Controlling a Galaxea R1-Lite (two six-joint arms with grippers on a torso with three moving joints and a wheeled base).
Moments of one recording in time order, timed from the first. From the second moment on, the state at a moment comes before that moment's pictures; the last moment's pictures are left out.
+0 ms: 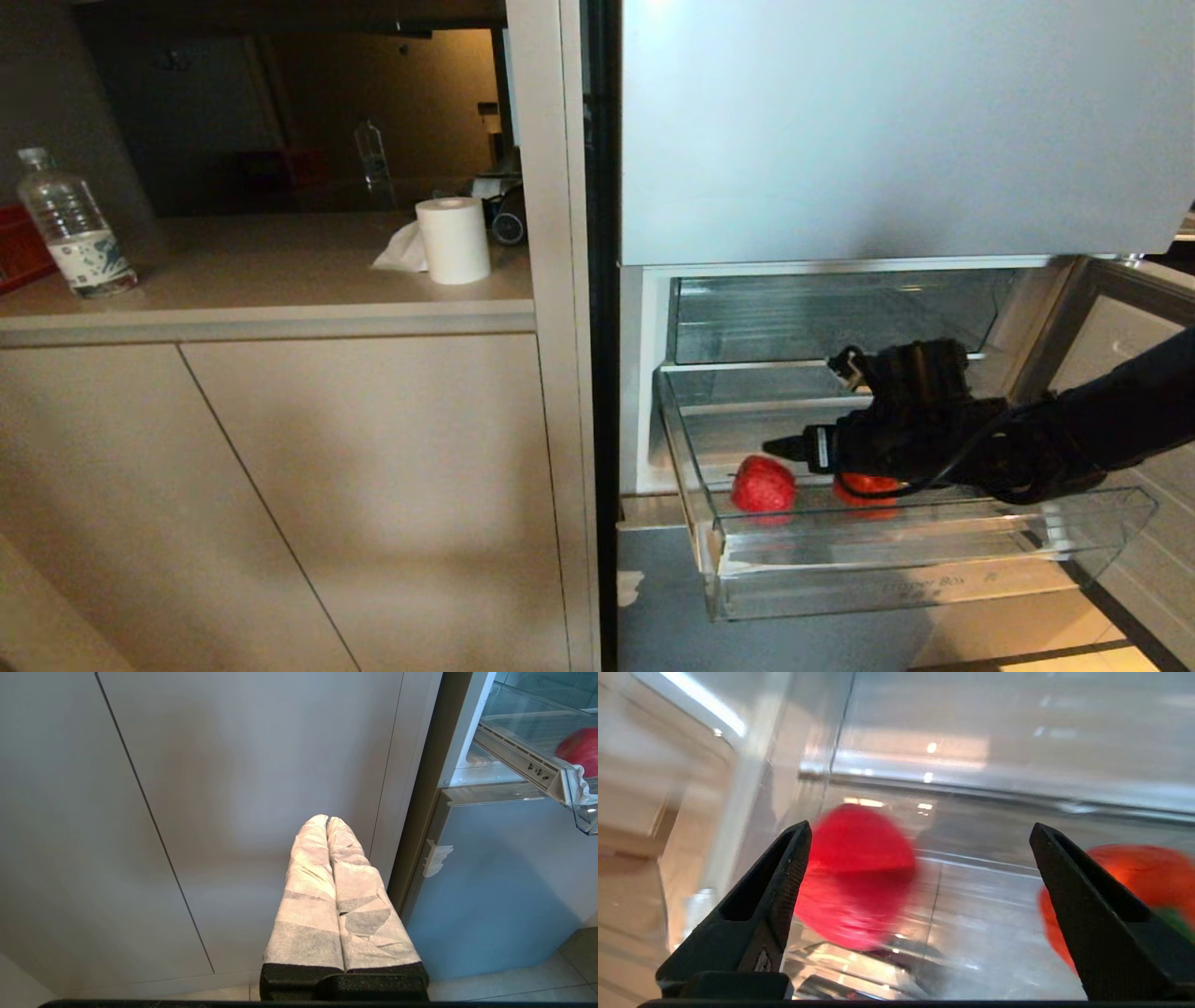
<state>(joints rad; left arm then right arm) 0.00 0.00 0.00 -0.01 0.00 0.00 0.20 2.05 -1.02 -0.43 0.18 0.13</state>
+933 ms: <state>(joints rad) 0.00 0.00 0.00 -0.01 0.00 0.00 0.20 1.53 -0.61 -0.43 0.17 0.13</state>
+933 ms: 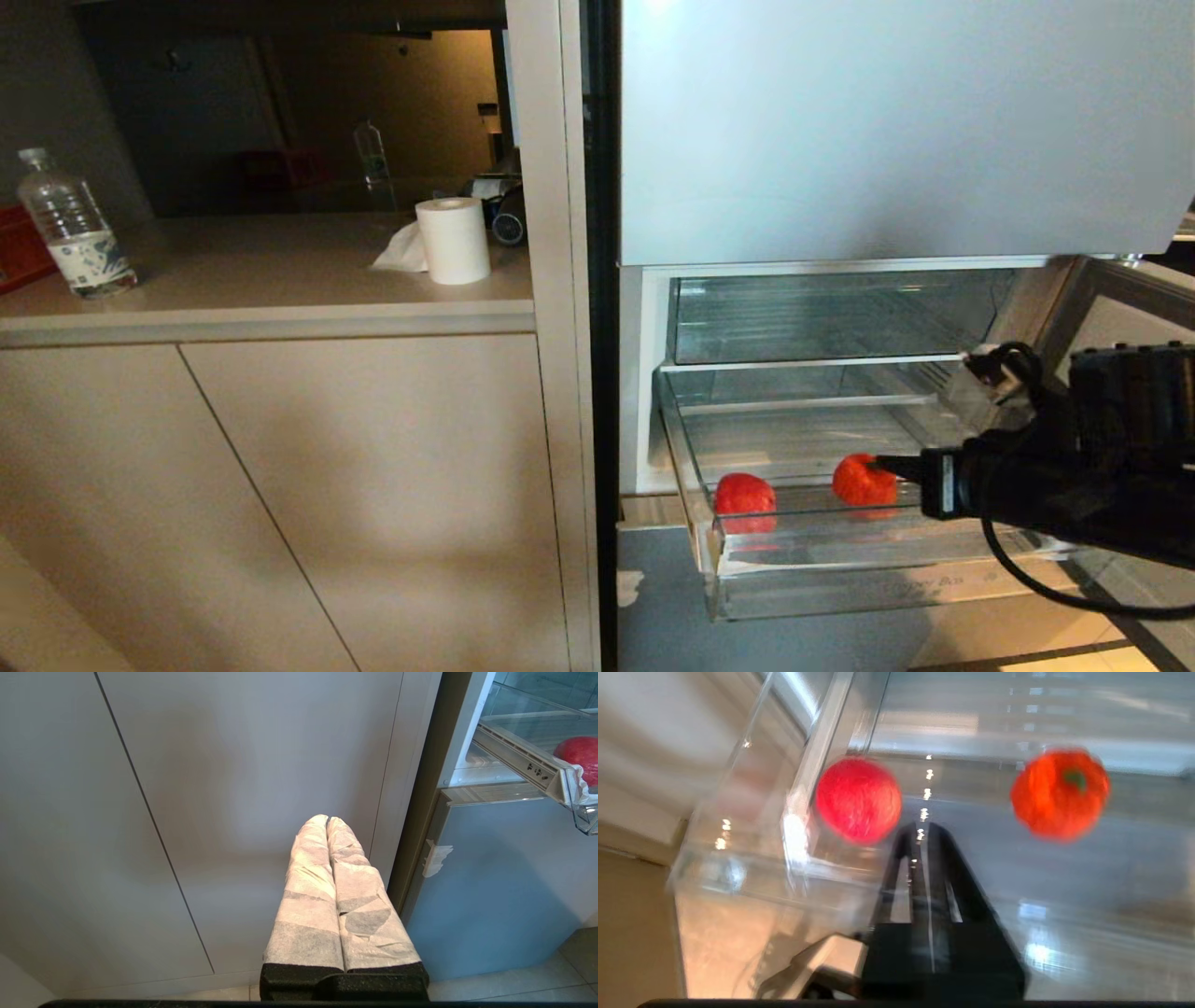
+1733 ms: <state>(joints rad) 0.00 0.00 0.00 -0.01 0.00 0.00 0.20 1.37 -0.35 -0.33 0.17 0.13</state>
